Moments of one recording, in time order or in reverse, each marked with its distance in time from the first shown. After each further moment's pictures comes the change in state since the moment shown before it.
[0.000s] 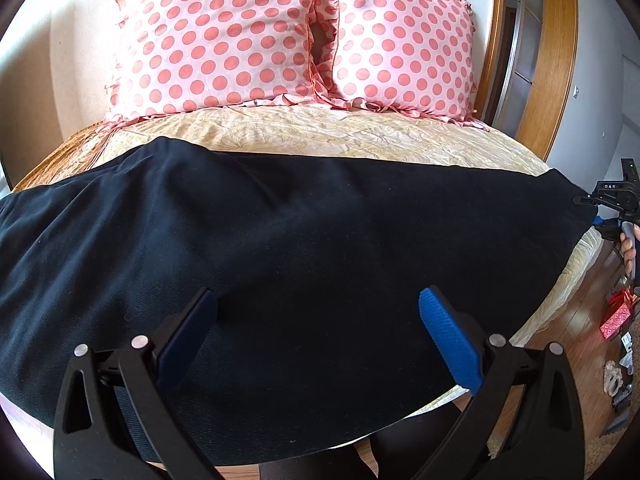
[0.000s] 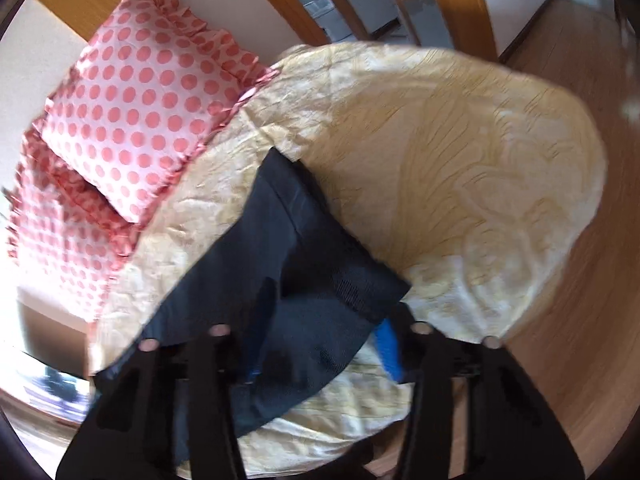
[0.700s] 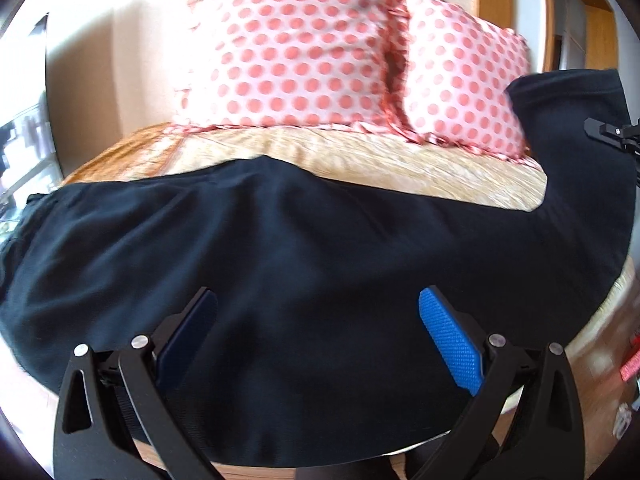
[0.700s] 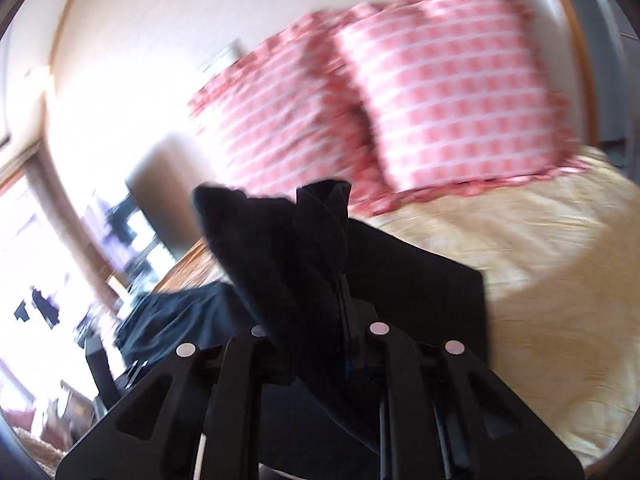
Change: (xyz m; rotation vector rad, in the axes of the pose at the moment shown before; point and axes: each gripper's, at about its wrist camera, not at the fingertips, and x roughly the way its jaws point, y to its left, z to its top) left arm -0.033 0.056 0.006 -0.112 -0.078 0.184; right arm 0.005 0.287 -0.131 -0.745 0.054 0.460
